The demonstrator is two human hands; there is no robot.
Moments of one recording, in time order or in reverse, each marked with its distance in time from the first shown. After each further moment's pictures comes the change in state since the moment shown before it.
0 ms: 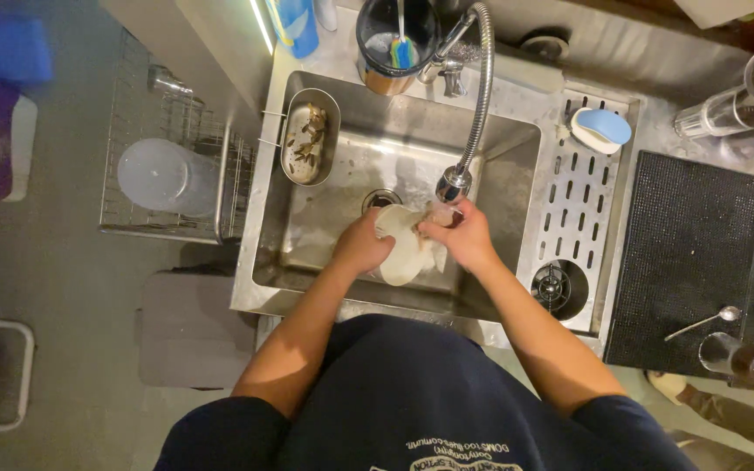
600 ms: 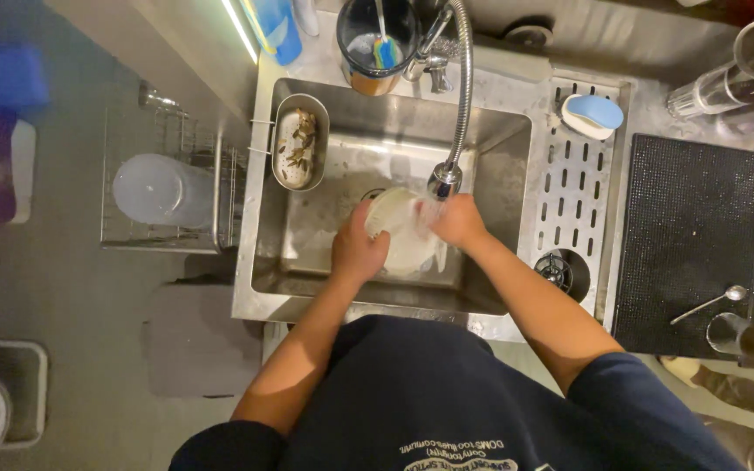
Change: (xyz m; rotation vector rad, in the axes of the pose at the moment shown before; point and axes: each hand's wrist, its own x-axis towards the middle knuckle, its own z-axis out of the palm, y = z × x) left_hand -0.008 -0.007 0.017 -0.025 0.197 0.147; right_hand 0.040 0.018 -0.006 -1.082 -0.071 -0.420
